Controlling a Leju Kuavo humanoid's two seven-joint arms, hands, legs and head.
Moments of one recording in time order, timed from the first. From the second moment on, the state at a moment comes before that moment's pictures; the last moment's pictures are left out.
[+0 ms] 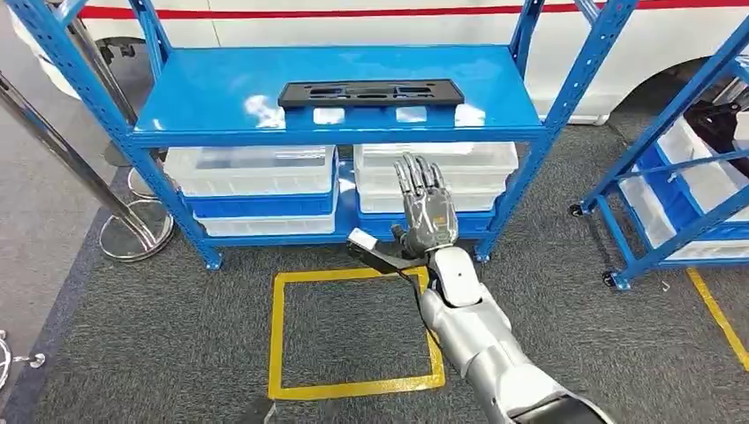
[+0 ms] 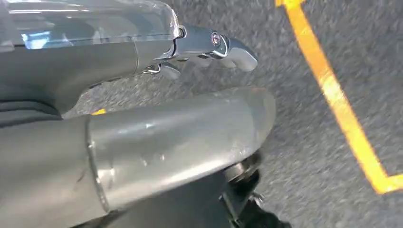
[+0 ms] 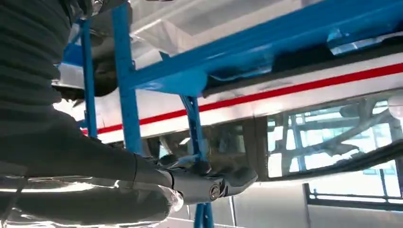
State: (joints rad) left arm -0.17 -0.20 0.76 -0.22 -1.09 -0.07 -0.26; right arm -0.66 0.25 0.21 -0.72 1.38 -0.70 -0.01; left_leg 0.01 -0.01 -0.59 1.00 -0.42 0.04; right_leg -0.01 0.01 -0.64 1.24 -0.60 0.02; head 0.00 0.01
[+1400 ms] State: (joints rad) left arm -0.18 -0.21 0.76 -0.21 -1.09 -0.07 -0.25; right arm -0.66 0.26 0.19 -0.70 1.38 -0.70 -0.02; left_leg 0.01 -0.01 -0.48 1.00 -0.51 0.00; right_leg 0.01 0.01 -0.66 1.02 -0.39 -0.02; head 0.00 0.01
